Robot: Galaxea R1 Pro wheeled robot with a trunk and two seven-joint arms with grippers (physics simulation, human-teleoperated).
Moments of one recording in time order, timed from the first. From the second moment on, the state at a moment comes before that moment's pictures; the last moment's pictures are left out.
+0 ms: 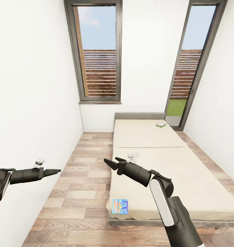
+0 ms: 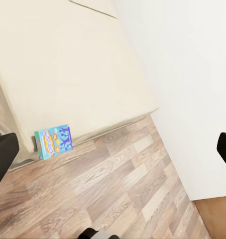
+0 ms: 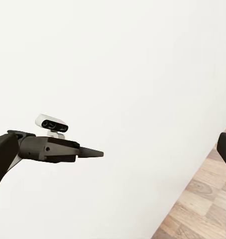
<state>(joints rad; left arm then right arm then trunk) -0.78 0.42 0.39 -0.68 -0.32 0.72 -1.56 -0.42 0.15 0.17 -1.55 -0.46 0.69 0.50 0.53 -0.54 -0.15</state>
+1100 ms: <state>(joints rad) -0.78 0.42 0.39 -0.68 -0.32 0.72 -1.56 -0.42 0.15 0.17 -1.55 -0.47 0.69 0.50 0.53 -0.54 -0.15</state>
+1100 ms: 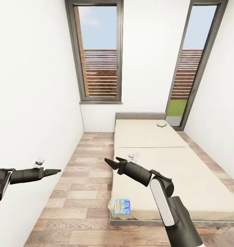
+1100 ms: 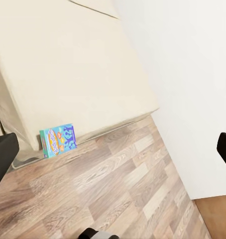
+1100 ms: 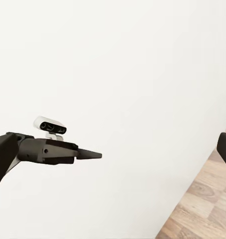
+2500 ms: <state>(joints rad) -0.78 0.37 0.39 -0.69 -0.30 0.75 -1.56 -0.47 0.13 -0.23 -0.65 -0.95 0.65 0.48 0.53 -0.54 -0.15</state>
